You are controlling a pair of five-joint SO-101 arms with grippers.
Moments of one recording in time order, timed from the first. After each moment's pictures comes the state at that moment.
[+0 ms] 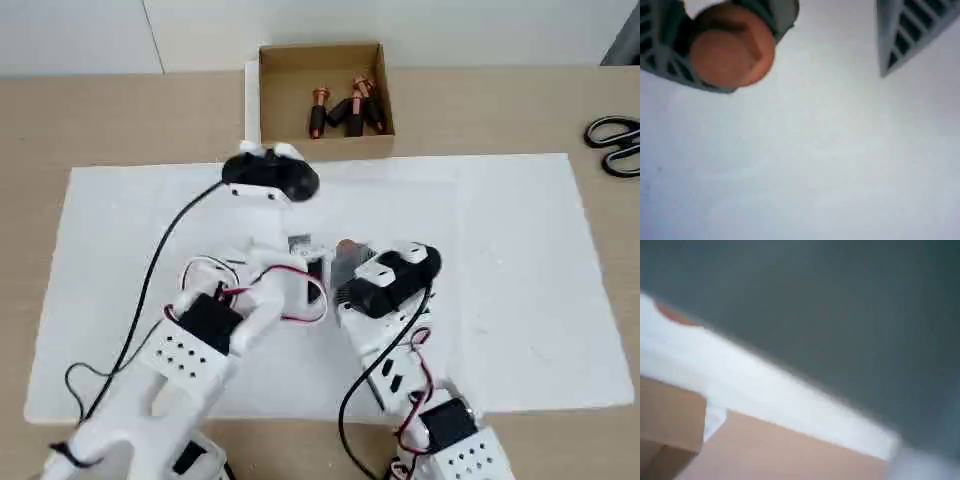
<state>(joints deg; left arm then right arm) 29.6 -39.1 44.8 45.3 27.1 -30.8 -93.9 96.4 19.2 -3.1</state>
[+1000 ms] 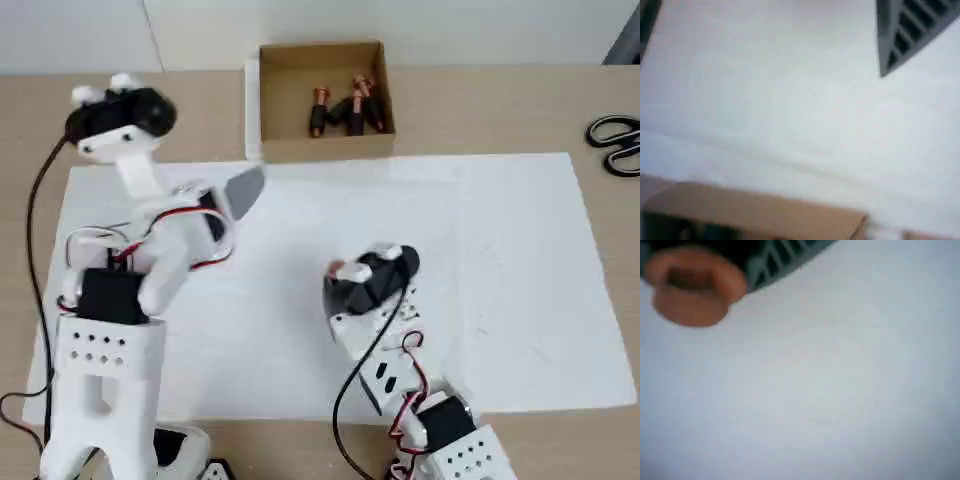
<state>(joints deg) 2.8 -39.3 25.7 68.9 27.1 -29.9 -90.5 92.7 30.7 -1.9</state>
